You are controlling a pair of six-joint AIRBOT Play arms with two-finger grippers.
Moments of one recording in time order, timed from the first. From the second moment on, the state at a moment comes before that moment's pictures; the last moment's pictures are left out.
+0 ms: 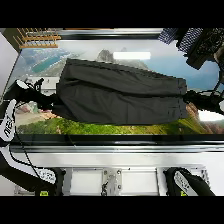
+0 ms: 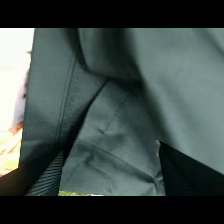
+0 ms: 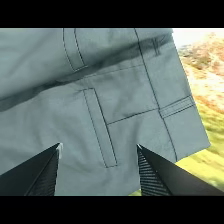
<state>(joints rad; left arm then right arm) 0.32 -1.76 1.35 1.16 -1.23 -1.32 -0.32 -0.98 0.88 -1.28 0.82 1.57</state>
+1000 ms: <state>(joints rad) 0.42 -1.49 1.35 1.37 -1.41 -1.28 -0.32 -0.98 0.88 -1.28 0.85 1.57</state>
